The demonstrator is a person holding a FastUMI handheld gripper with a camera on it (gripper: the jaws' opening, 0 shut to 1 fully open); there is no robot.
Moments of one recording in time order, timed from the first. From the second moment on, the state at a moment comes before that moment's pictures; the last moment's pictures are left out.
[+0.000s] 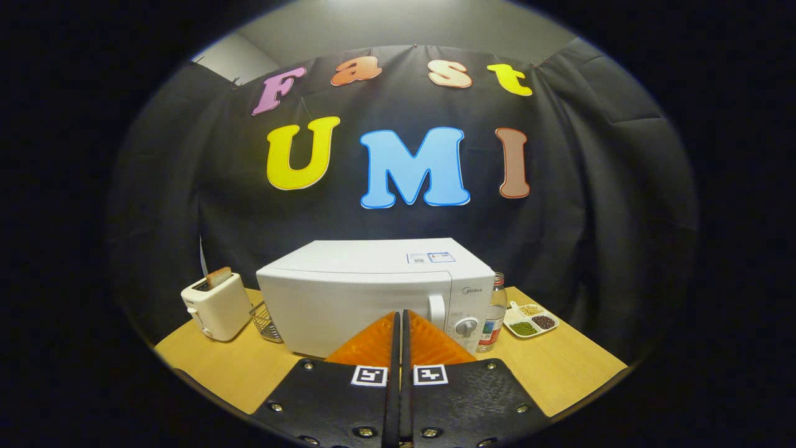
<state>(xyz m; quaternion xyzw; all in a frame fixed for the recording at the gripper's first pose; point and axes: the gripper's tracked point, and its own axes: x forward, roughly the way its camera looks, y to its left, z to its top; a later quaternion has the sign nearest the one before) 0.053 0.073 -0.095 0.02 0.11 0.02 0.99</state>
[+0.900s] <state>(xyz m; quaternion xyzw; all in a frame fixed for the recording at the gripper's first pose) -0.039 0.072 -0.035 0.02 0.06 0.03 1.00</state>
